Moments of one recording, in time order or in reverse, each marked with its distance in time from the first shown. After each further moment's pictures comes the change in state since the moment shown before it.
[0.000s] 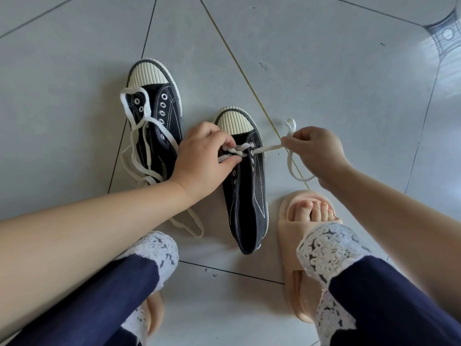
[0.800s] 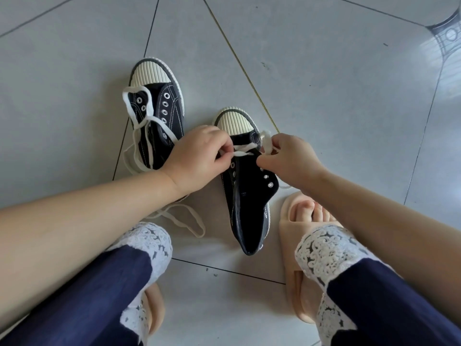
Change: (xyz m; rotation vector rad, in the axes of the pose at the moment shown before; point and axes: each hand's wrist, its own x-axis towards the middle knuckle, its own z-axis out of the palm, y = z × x) left_hand 0.009 -0.009 -0.016 0.095 -0.098 0.238; right_hand -0.025 -0.028 0.025 -0.191 -0.216 -0.108
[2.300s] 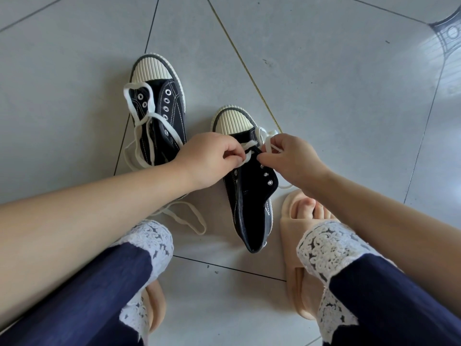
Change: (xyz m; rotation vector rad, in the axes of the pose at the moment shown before) left_hand 0.002 0.011 -0.001 -0.190 -0.224 -0.227; right_hand 0.000 0.007 0.003 0.120 -0.026 -0.002
